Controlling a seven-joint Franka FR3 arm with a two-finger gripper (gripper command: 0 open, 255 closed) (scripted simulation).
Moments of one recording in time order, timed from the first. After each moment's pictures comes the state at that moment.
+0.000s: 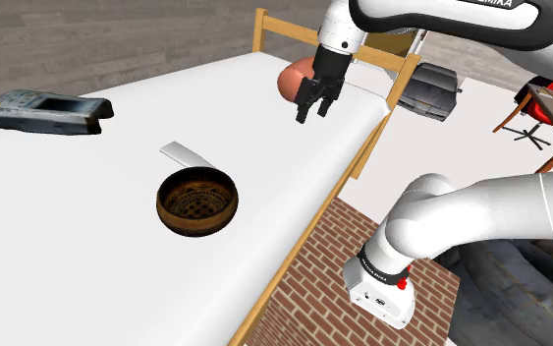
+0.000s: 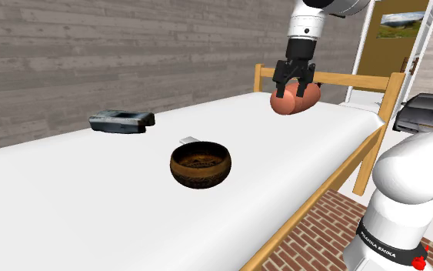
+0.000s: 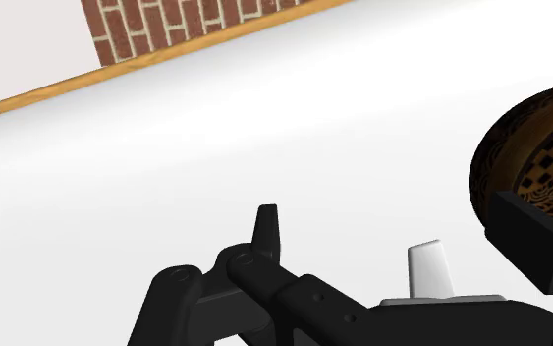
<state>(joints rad) -0.01 -0.76 0.02 -2.38 0.10 1.64 0.05</state>
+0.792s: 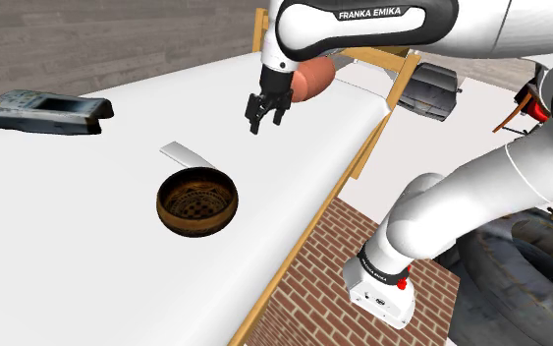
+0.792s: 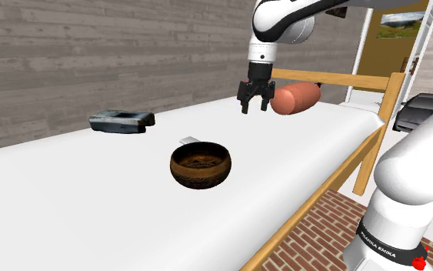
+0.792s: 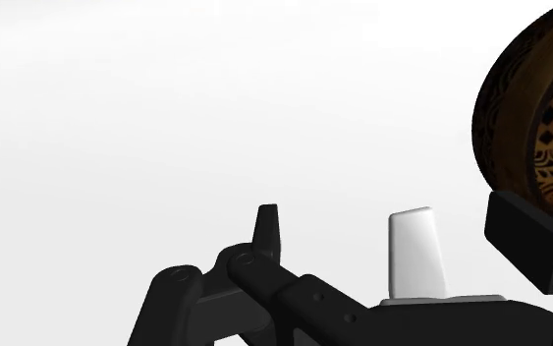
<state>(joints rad) 0.02 -0.42 0.10 -2.29 0.11 1.90 0.07</state>
